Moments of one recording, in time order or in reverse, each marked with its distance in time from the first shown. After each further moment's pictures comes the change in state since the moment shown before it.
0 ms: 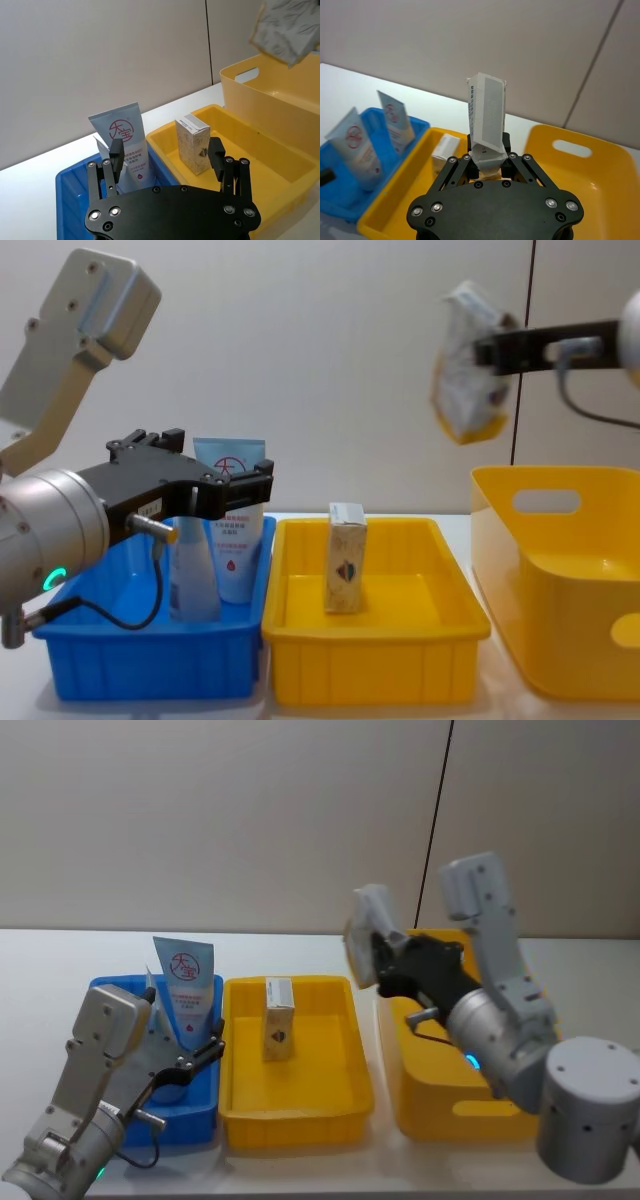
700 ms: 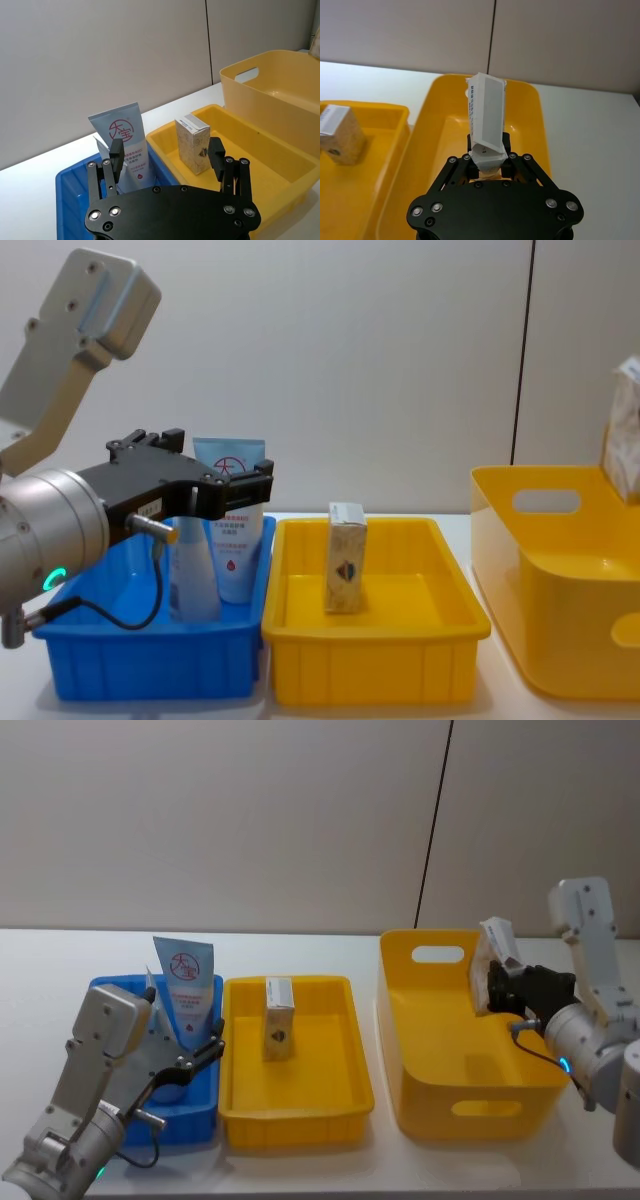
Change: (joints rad) left arm 0.000 0.000 0.000 0.000 0.000 0.000 0.000; right arm -0.026 0.032 0.184 0.062 -0.001 0.110 -0.080
